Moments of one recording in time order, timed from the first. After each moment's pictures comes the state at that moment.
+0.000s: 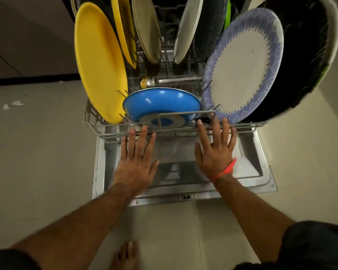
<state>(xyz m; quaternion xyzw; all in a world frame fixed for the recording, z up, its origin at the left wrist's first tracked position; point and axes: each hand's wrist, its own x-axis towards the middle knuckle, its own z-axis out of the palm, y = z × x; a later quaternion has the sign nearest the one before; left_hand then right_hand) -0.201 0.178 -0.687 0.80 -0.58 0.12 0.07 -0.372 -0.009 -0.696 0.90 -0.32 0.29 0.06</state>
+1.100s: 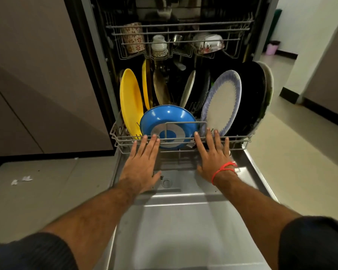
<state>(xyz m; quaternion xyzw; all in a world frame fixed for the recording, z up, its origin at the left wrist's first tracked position) -0.048 0.011 -0.643 0.83 -0.53 0.17 -0.07 -0.225 -0.170 -0.644 0.93 -0.34 0.10 0.09</state>
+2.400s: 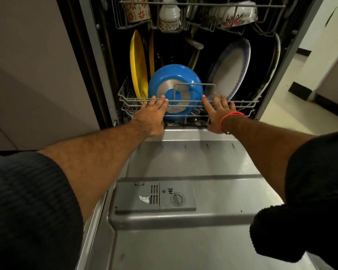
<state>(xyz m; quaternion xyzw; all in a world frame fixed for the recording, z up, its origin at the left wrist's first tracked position) 0.090 -0.129 -0.609 0.83 -0.55 0.05 0.01 -0.086 -0.311 -0.607 0.93 -0.36 -0.04 0.07</state>
